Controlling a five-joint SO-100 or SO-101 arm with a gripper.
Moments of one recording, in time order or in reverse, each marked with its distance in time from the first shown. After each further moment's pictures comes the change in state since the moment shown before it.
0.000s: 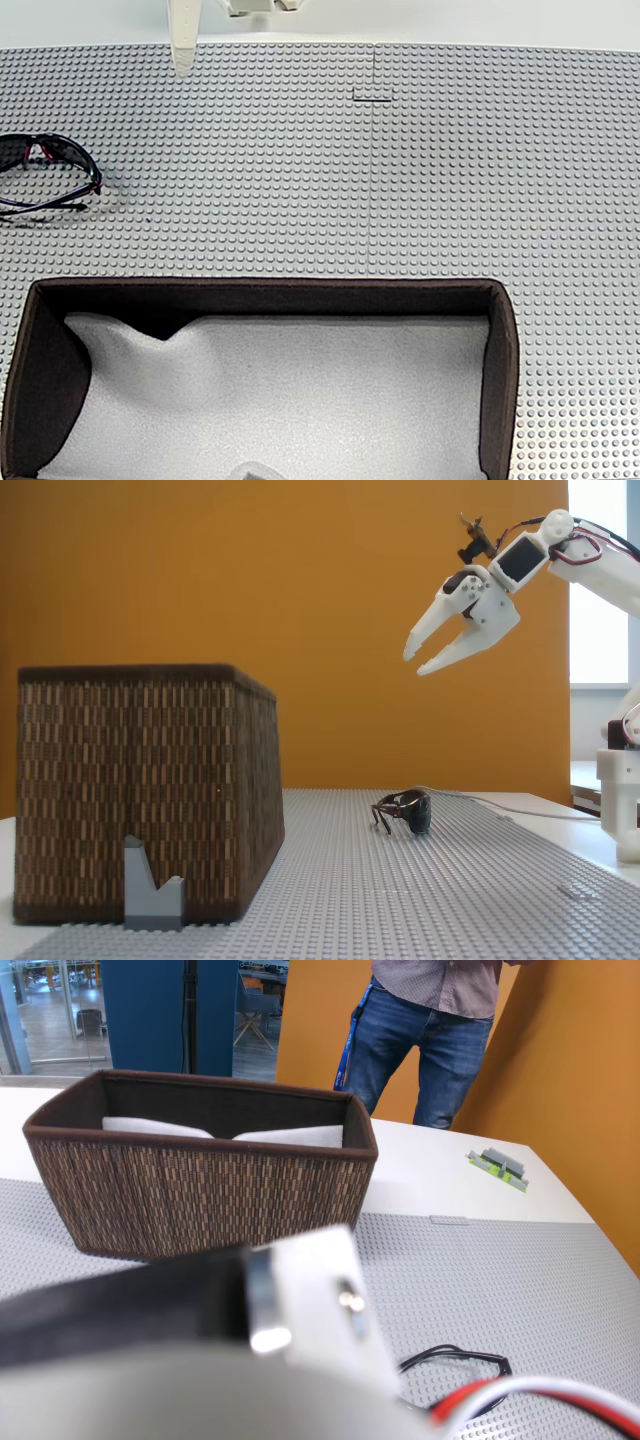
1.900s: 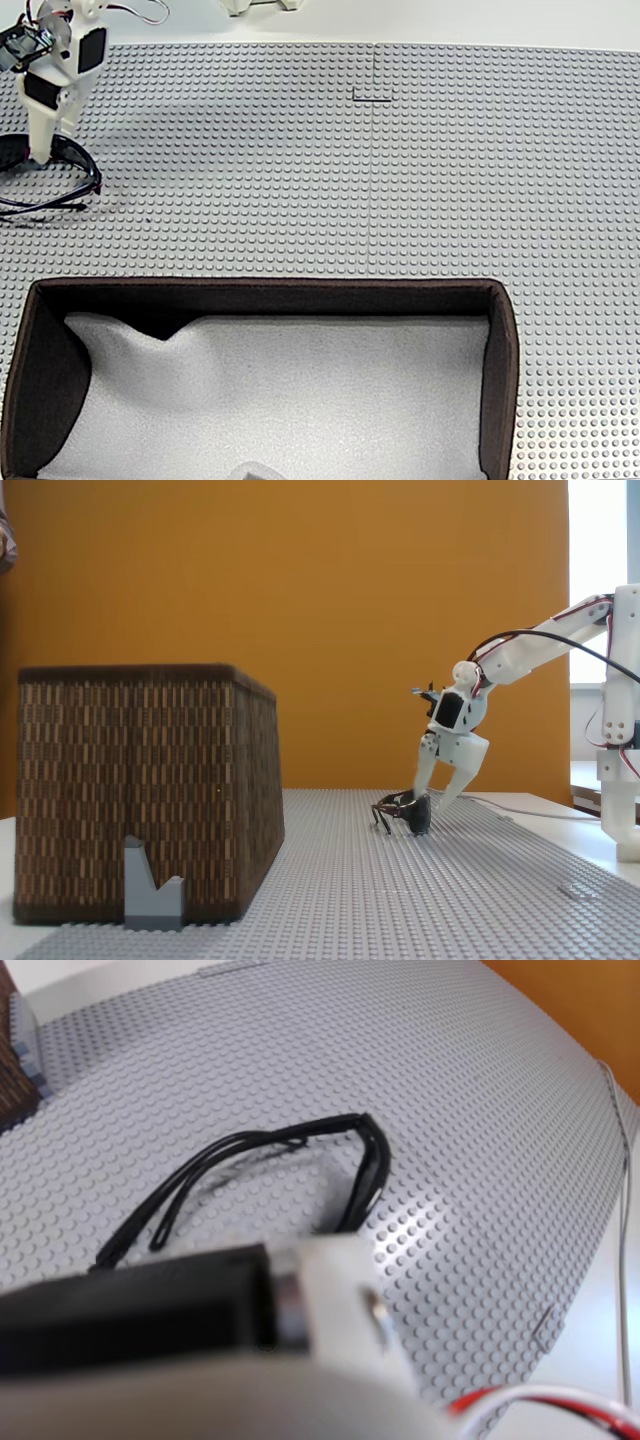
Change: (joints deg) arm 37.1 -33.8 19.1 -30.1 3.2
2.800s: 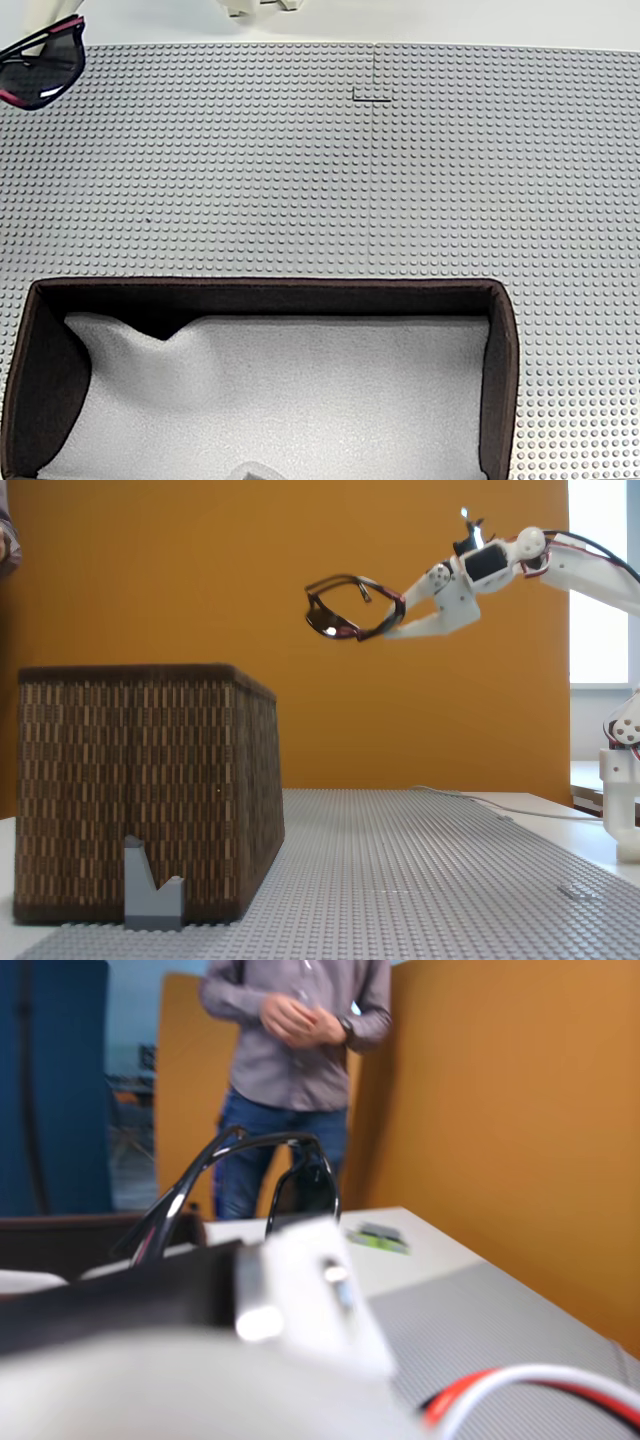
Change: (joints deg) arm -21.4 29.7 -21.2 5.1 -4.7
